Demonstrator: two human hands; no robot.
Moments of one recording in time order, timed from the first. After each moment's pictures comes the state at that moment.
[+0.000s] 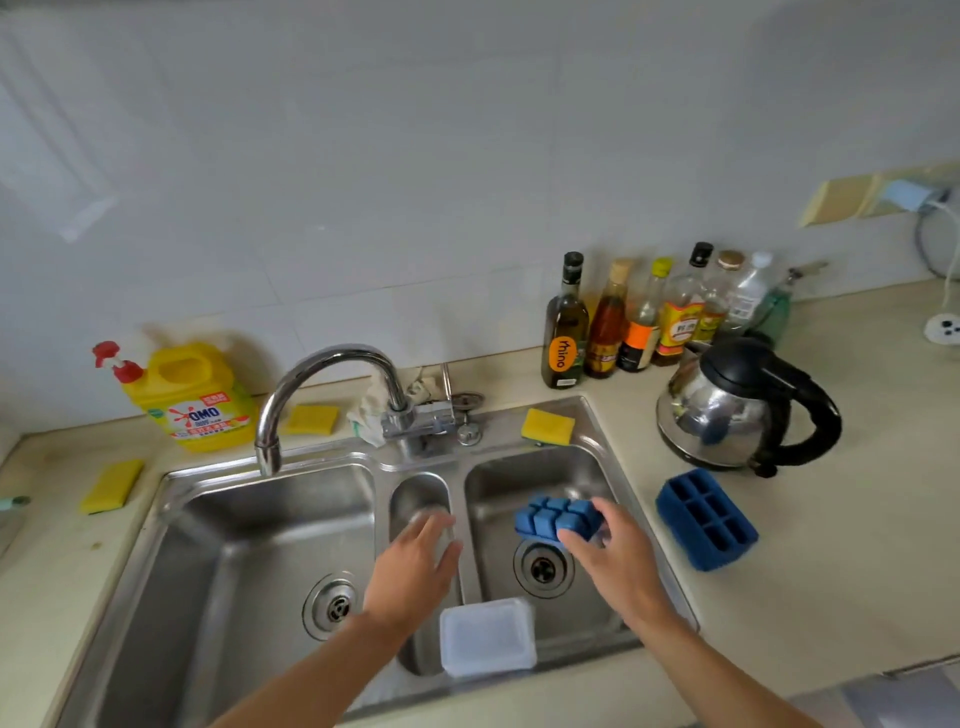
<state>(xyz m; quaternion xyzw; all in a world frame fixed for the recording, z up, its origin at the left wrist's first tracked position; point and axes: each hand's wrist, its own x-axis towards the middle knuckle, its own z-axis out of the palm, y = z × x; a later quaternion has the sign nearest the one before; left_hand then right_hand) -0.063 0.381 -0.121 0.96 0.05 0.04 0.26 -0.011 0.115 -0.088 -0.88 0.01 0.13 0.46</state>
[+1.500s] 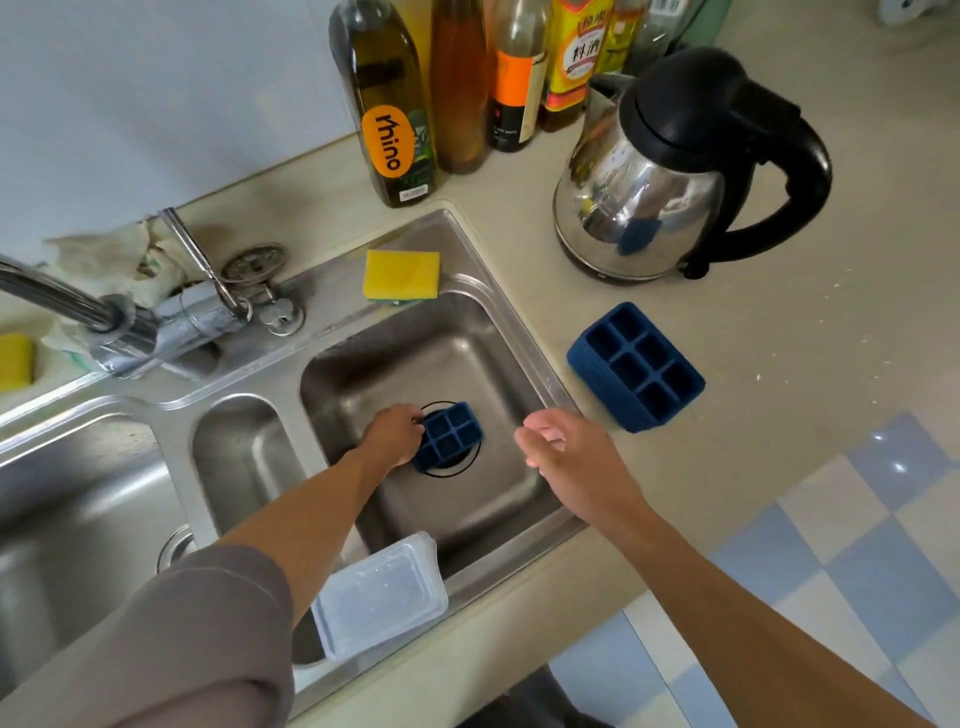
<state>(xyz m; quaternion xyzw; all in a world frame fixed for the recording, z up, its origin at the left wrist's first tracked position) 0.114 0.292 -0.309 0.91 0.04 -0.37 0.19 0.029 0.064 -0.152 -0.83 0.16 0.24 0.47</state>
